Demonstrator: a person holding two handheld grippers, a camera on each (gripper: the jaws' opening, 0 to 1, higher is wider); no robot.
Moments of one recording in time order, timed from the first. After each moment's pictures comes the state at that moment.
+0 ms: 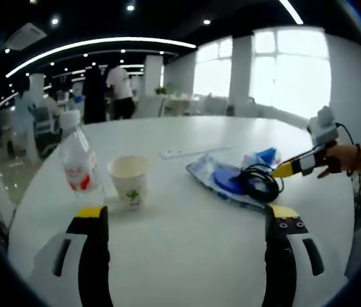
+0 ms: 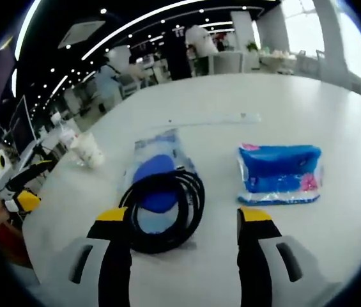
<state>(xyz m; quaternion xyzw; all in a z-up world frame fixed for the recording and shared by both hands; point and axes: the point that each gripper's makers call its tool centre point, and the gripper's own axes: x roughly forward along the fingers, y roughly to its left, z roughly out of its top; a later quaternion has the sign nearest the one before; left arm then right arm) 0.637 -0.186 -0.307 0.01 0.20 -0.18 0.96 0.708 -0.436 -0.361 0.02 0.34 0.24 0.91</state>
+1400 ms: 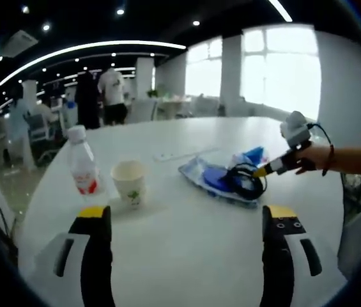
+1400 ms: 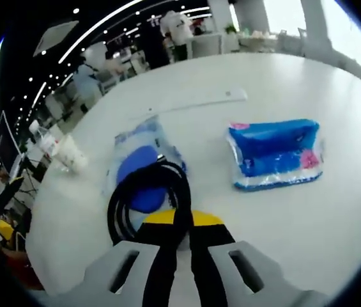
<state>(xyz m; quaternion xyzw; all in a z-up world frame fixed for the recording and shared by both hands) 0.608 -0.185 -0.281 0.01 0.19 -0.20 0.96 0.712 -0.441 -0.380 0.07 0.40 0.17 0.90</state>
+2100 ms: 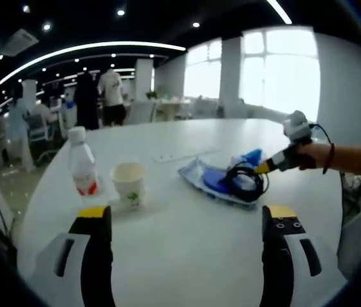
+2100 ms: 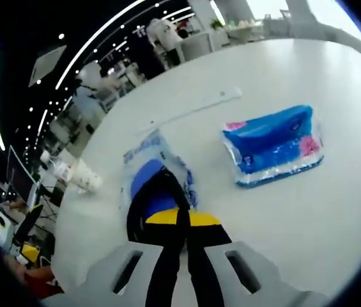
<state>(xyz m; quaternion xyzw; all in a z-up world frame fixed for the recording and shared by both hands) 0.606 -0.186 -0.279 0.01 0.19 -0.20 0.96 0.708 -0.442 -0.359 0.16 0.40 0.18 0.89</state>
